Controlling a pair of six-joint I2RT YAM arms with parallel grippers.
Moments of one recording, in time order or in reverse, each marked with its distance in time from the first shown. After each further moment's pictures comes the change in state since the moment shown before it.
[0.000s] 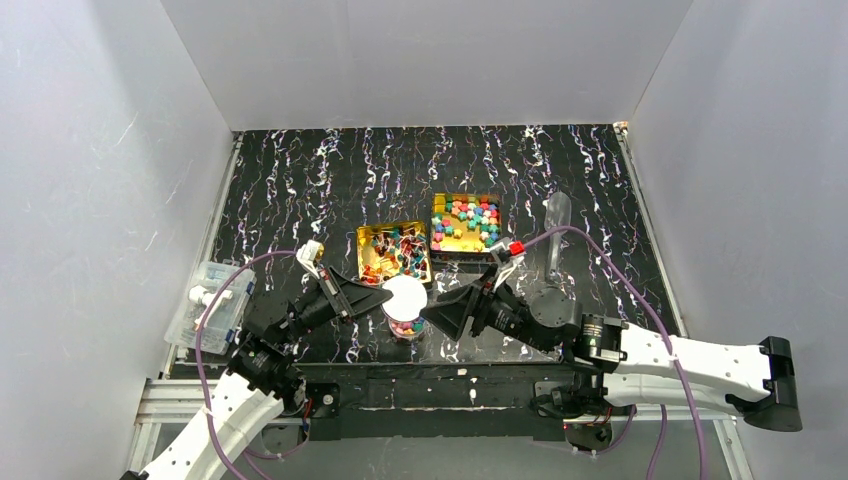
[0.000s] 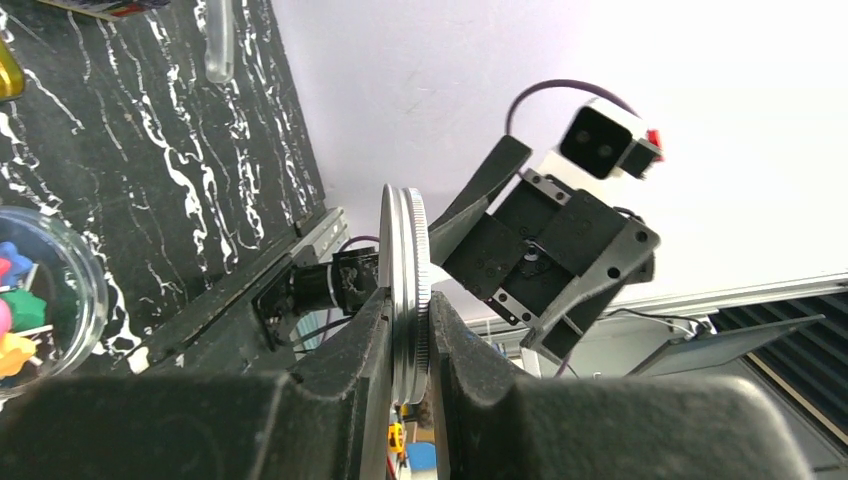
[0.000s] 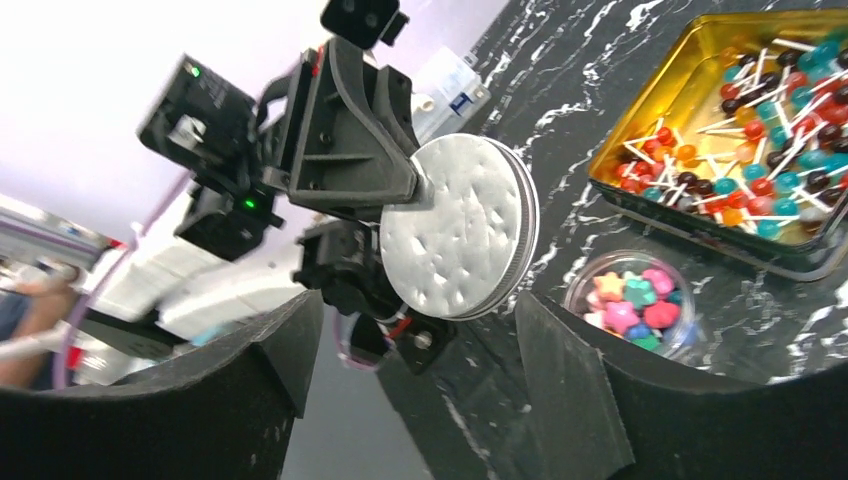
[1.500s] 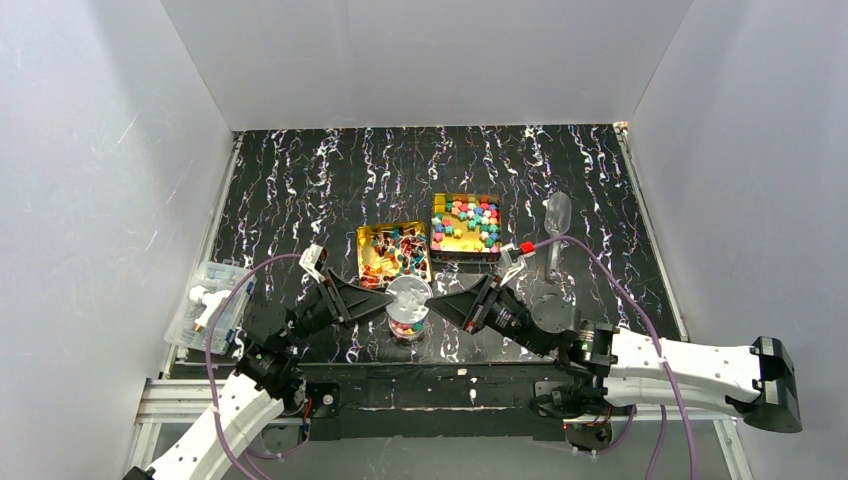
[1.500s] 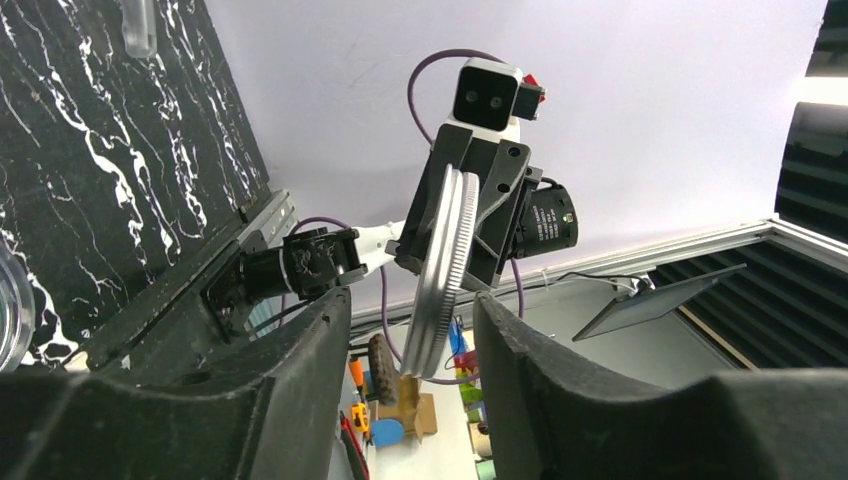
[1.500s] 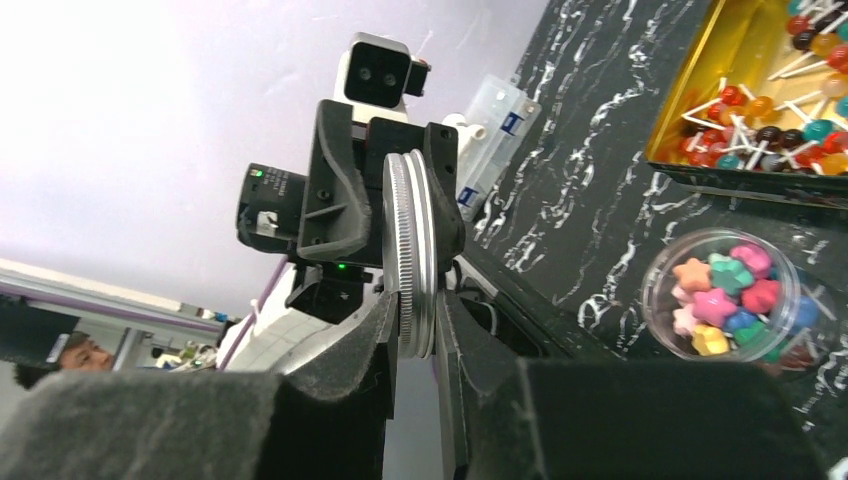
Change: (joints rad) left arm 0.000 -0.015 -0.103 0.250 0.066 -0.130; right arm -0.010 -0.010 -0.121 0.209 0.050 0.329
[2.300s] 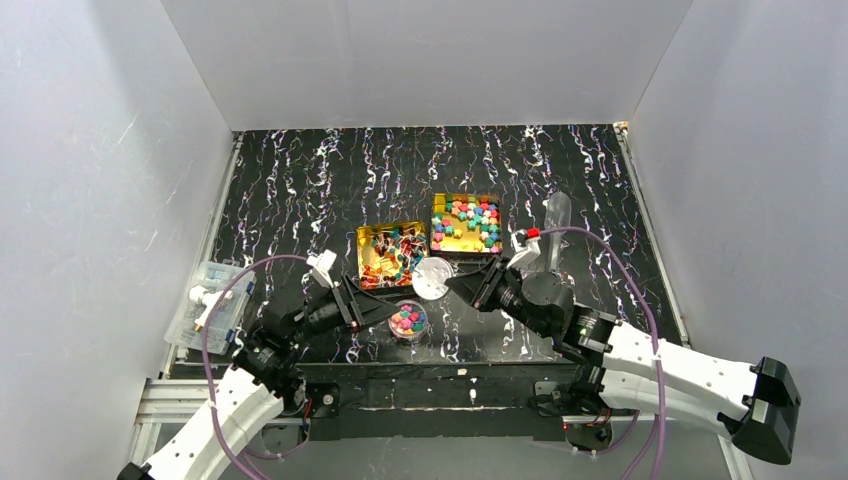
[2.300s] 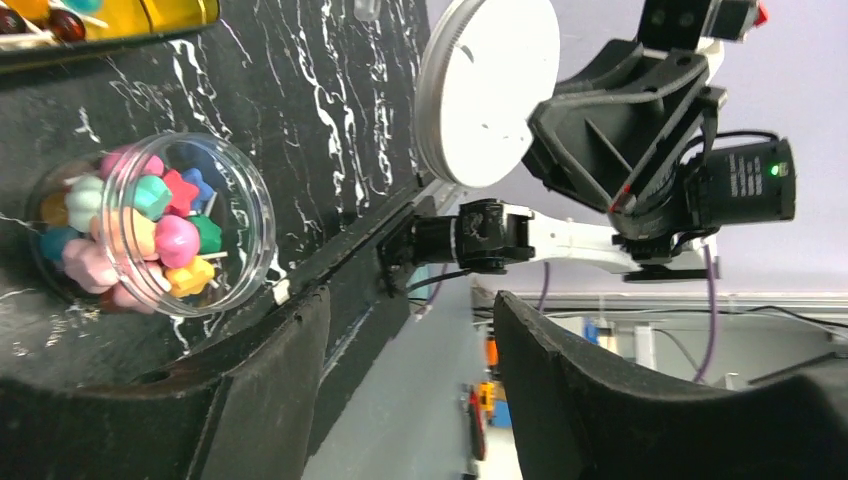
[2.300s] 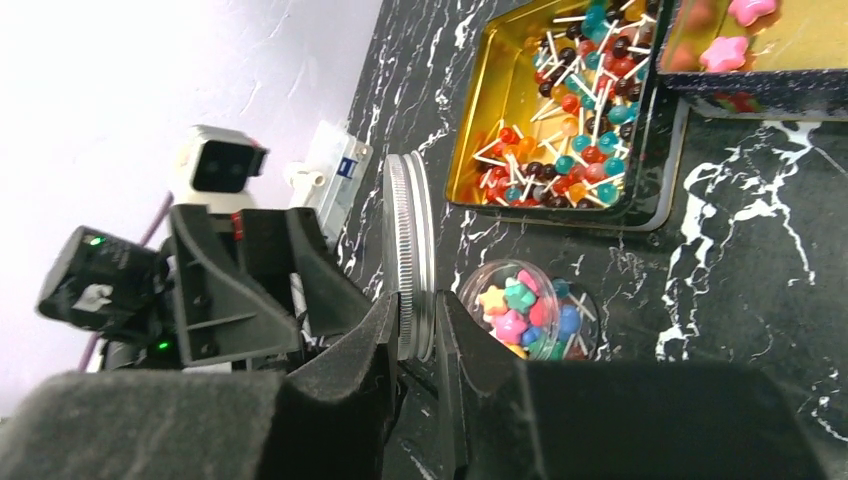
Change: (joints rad) left arm 0.003 0.065 0.042 -0.376 -0.019 0.308; right arm -0.224 0.015 0.001 -0.210 -0.024 -0.054
